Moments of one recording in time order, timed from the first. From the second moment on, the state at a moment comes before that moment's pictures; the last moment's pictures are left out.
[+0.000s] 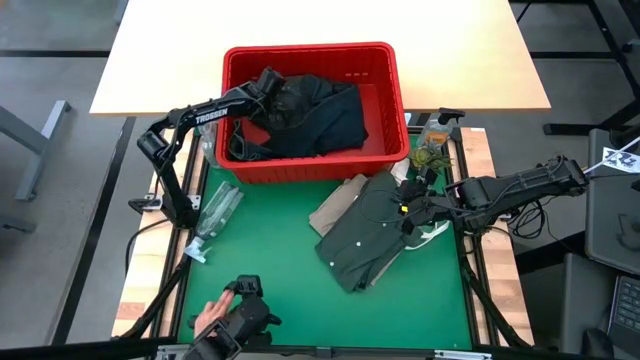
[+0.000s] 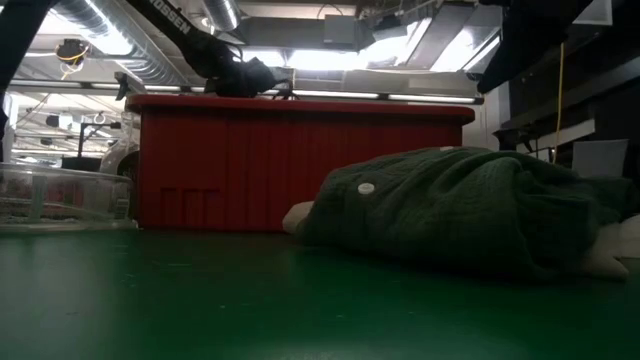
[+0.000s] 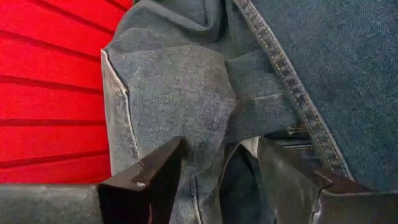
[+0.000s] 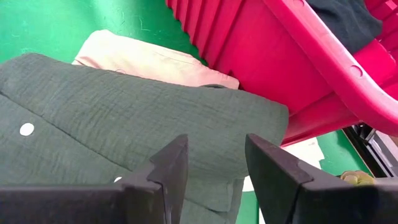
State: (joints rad) left arm 0.84 1.80 1.36 -0.40 -0.20 0.85; right arm 0.20 1.08 0.97 -0.91 0.59 0.47
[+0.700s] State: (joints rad) left arm 0.85 1.88 1.36 -0.28 -0.27 0.67; right arm 0.20 1.08 0.97 -0.91 0.59 0.46
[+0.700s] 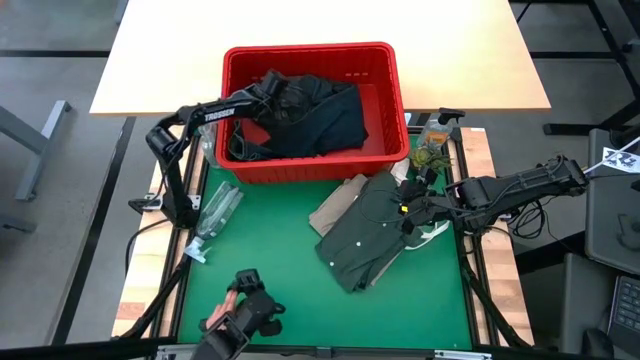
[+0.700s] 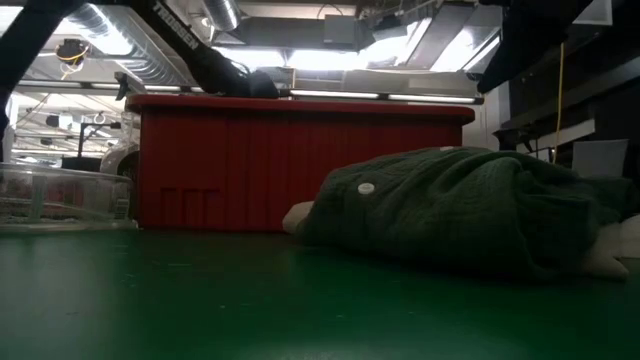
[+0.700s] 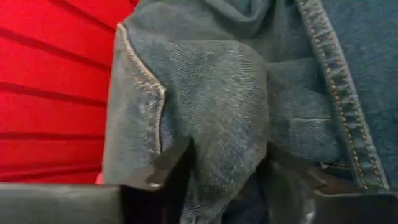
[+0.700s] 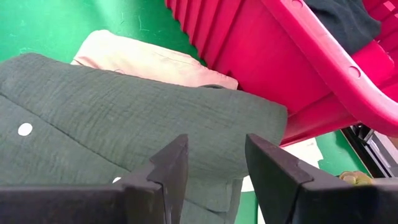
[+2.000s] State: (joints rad) left arm 0.32 1.72 2.36 -0.41 -0.44 0.54; right arm -0.01 1.08 1.32 -0.55 0.96 -0.09
